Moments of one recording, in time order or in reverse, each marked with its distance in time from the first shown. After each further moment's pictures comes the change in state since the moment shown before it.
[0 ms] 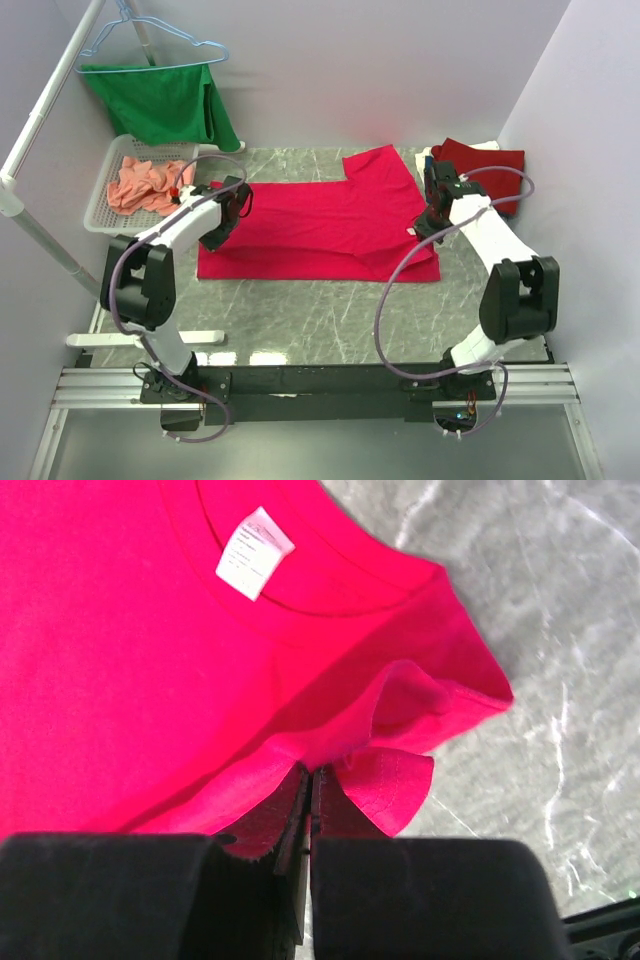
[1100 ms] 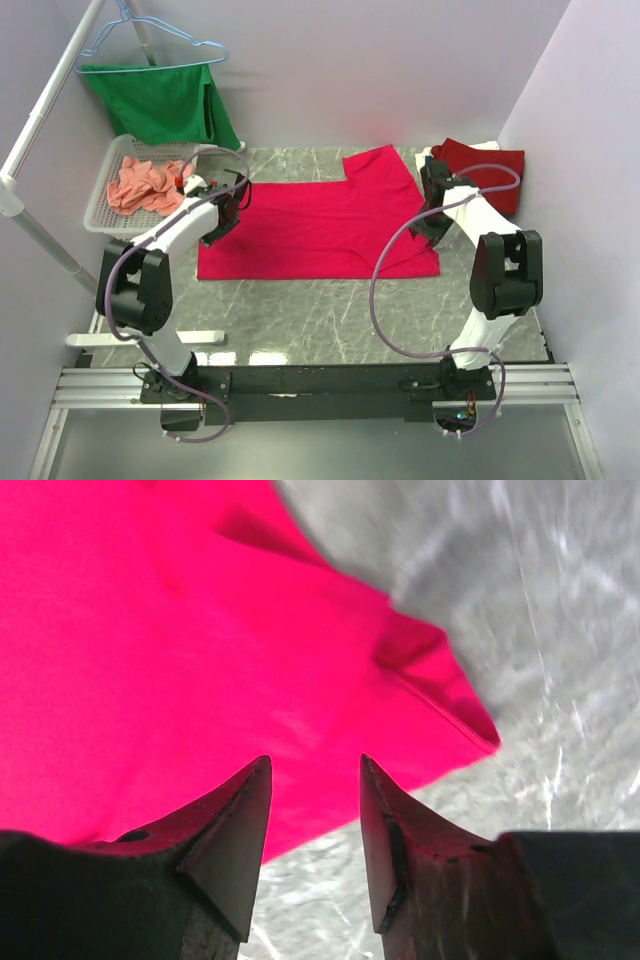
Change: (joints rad) left arm 0.007 -0.023 -0.010 0.192 0.035 0.154; right arm -0.028 0.189 0.072 0.053 -0.001 -0.096
